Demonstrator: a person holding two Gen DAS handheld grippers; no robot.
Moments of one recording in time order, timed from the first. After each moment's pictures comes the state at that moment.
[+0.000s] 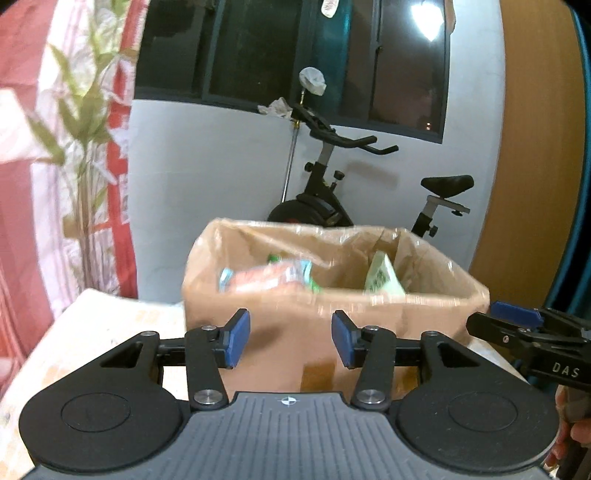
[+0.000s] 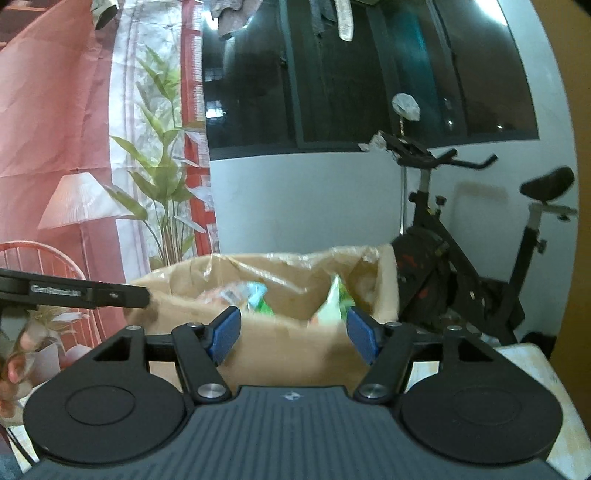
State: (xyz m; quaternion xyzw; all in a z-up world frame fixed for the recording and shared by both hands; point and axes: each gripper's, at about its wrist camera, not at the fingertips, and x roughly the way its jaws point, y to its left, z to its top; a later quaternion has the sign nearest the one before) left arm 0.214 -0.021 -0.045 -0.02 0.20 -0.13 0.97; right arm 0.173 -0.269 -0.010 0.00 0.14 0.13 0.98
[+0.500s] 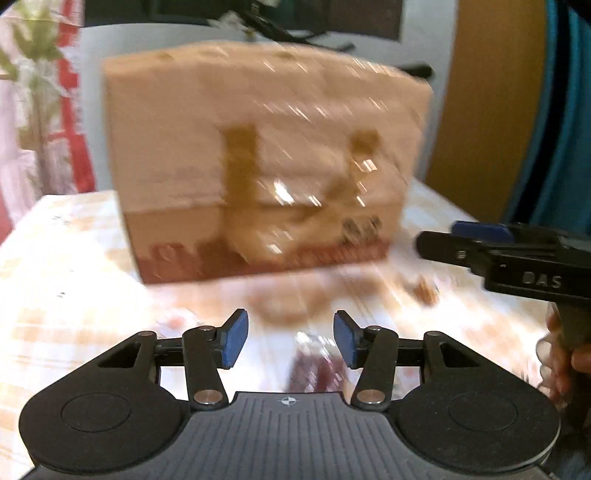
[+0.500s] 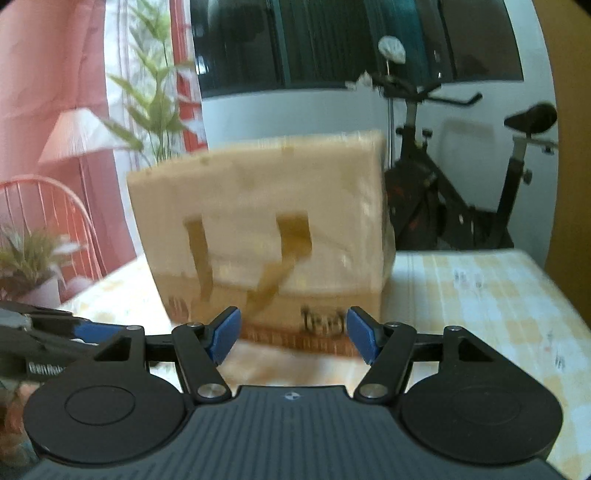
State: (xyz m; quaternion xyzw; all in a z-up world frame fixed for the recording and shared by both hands) left arm 0.163 -0.055 -0.163 0.05 0.33 -0.20 0.92; right arm 0.117 -0.268 -0.089 0.00 0.24 0.11 0.97
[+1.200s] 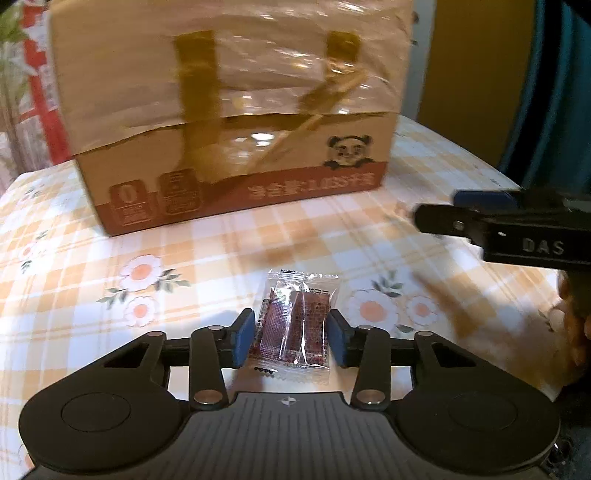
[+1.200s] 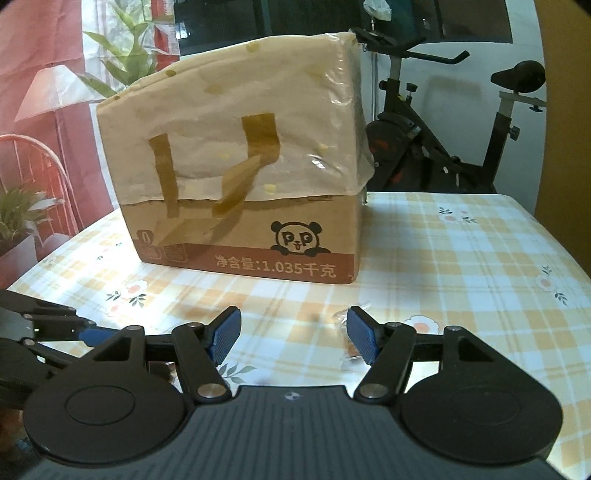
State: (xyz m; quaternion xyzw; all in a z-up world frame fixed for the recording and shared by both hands) left arm 0.171 -0.069 -0.211 0.08 0.38 -0.20 0.90; right arm 0.116 -0.279 -0.133 0.00 0.29 0.08 0.95
